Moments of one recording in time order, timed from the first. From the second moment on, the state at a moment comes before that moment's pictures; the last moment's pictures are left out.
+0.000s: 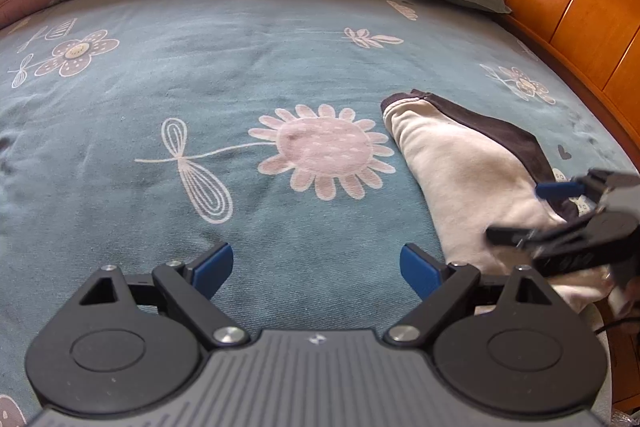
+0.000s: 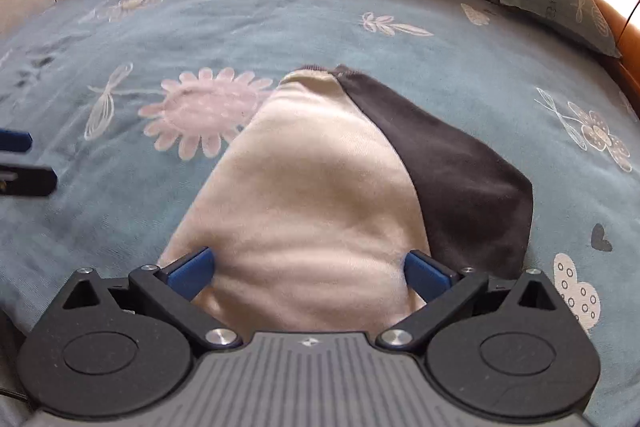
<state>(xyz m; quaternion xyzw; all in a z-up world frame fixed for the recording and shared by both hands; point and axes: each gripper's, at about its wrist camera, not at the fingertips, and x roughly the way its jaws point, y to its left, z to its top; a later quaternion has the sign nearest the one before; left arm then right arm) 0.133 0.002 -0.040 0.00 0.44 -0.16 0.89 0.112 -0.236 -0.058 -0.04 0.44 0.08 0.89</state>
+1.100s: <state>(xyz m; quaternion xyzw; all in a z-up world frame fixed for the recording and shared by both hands) 0.163 0.041 -0.064 -0.04 0.45 -0.12 0.88 0.183 -0.194 -0.074 0.00 0.41 0.17 0.89</state>
